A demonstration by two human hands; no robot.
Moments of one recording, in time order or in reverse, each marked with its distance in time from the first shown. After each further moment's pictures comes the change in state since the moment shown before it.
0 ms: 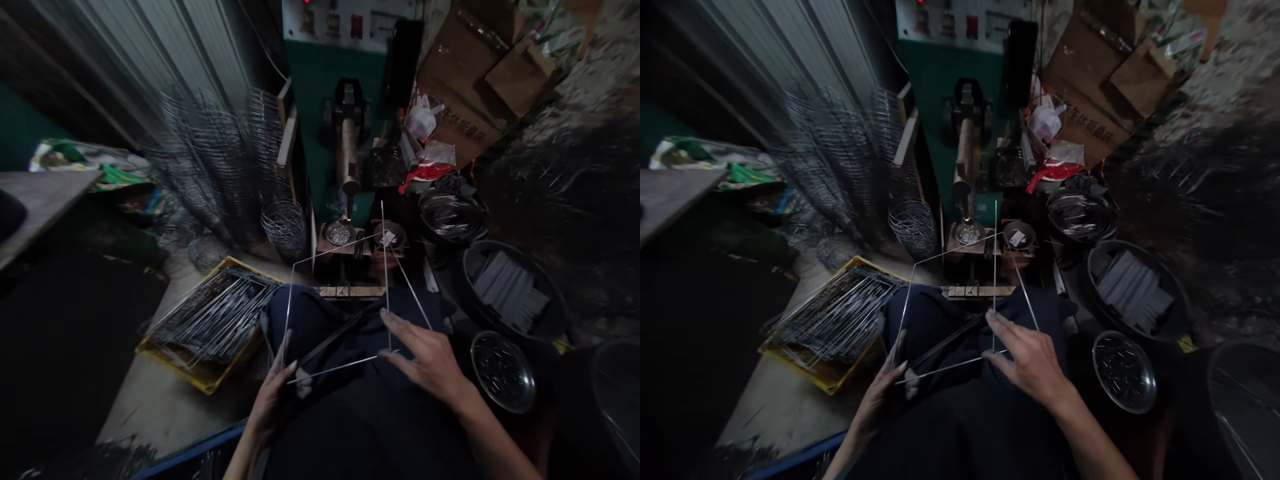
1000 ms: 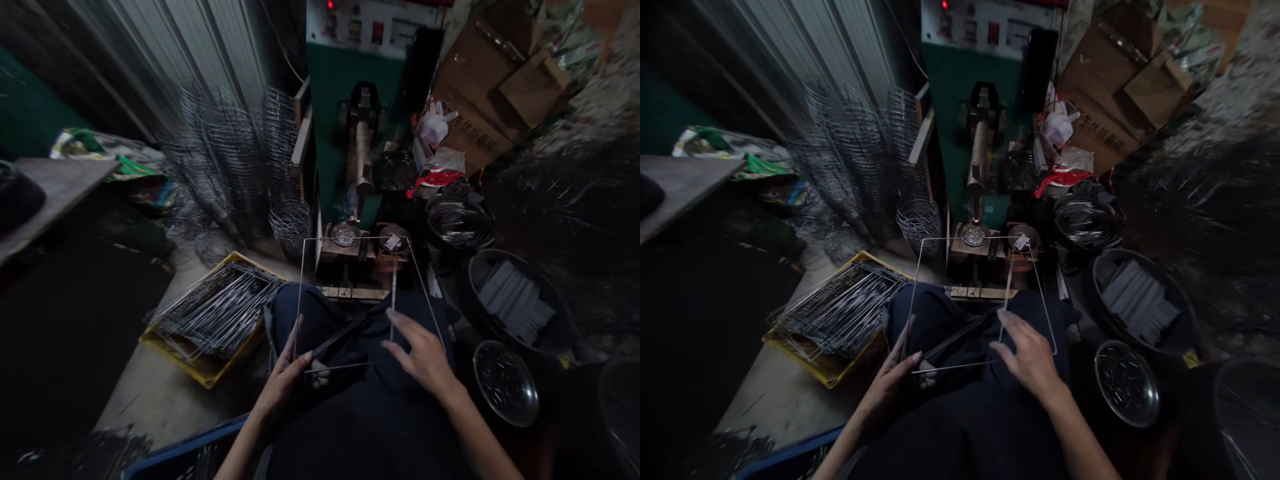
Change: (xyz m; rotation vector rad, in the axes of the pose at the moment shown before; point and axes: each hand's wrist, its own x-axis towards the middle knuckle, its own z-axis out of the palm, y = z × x) left_hand 0.004 0.011 0.012 0.219 -0.179 0.035; right_hand 0.000 0.016 0.035 0.013 -0.006 0.158
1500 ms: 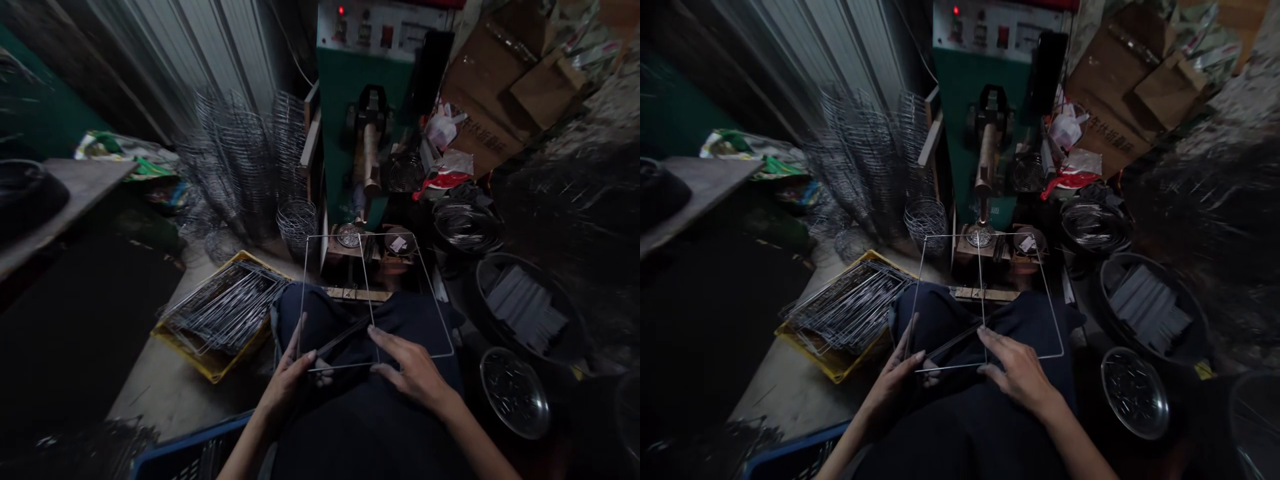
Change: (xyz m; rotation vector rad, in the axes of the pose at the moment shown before) left_hand -0.006 0.007 0.012 -0.065 0.045 0.037; right_hand 0.001 -0.018 0.009 0.162 -0.253 -0.129
